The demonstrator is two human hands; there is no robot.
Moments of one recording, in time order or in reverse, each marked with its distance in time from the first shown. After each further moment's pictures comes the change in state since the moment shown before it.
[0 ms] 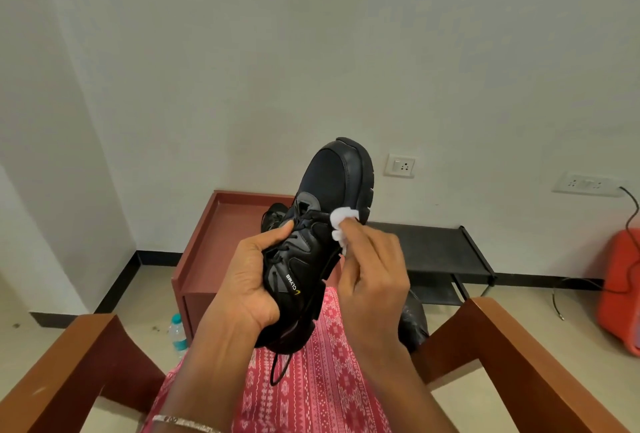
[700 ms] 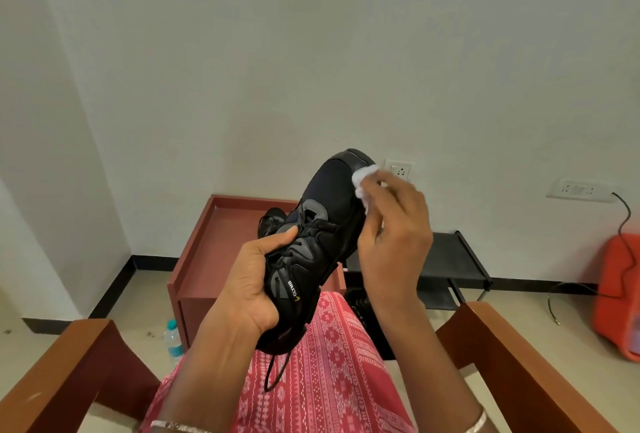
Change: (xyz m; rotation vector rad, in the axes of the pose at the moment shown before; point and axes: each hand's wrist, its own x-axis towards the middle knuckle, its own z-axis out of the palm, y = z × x) left_hand -0.006 -0.002 0.008 0.073 0.030 0.040; right_hand 0.061 0.009 -0.005 -0.011 0.051 0.027
